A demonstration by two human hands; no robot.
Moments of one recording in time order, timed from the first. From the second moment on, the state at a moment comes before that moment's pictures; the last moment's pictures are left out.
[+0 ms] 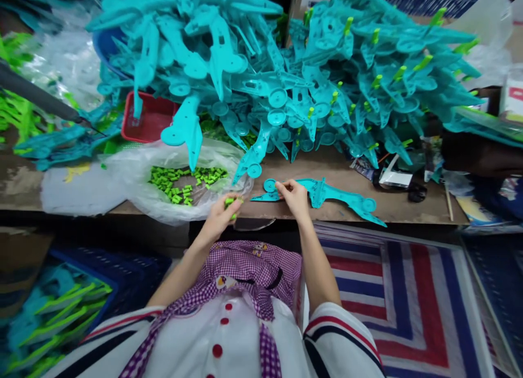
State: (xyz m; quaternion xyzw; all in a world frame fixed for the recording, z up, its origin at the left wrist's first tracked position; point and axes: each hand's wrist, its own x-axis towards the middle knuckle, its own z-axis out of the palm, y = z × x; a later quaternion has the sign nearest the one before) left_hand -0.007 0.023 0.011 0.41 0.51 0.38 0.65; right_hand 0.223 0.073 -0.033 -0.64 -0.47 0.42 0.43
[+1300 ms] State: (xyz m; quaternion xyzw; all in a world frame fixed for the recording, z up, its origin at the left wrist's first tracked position) left_hand 0.024 0.048 -0.008 0.68 0.51 0.26 0.46; right_hand 0.208 0.018 -0.023 -0.63 -0.57 0.23 0.47
